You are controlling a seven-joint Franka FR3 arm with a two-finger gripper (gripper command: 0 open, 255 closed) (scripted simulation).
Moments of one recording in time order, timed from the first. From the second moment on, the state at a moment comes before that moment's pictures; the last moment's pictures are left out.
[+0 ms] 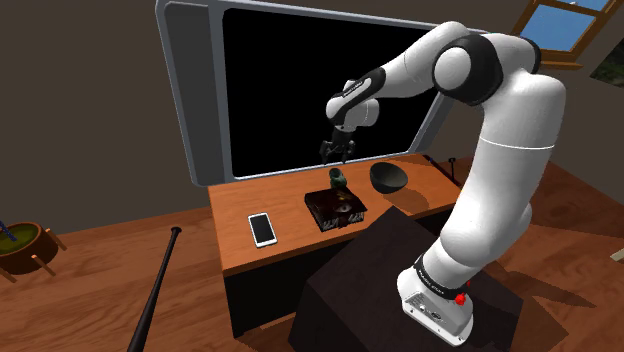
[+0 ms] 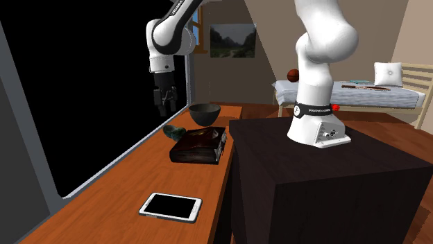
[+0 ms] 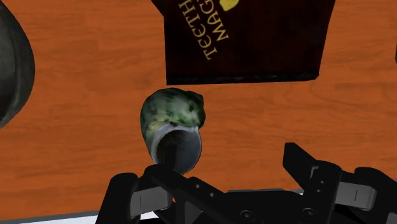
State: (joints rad) arm -0.17 0.35 -0.15 -2.14 0.20 2.39 -0.08
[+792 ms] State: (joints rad) arm -0.27 0.54 -0.06 -1.94 0.23 2.35 0.12
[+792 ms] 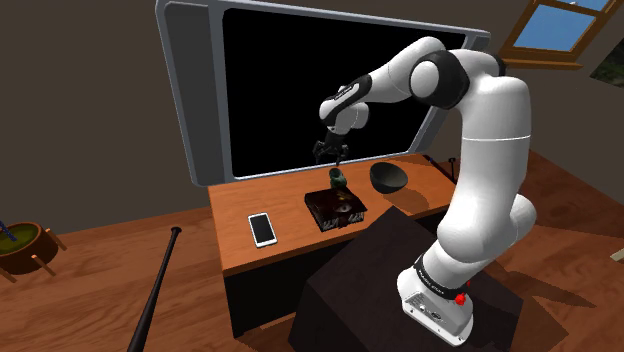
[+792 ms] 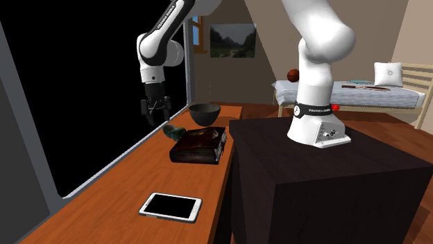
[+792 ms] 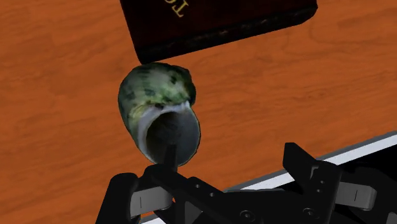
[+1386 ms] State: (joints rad) arm -0.39 0.65 0.05 -1.95 0.12 2.51 0.11
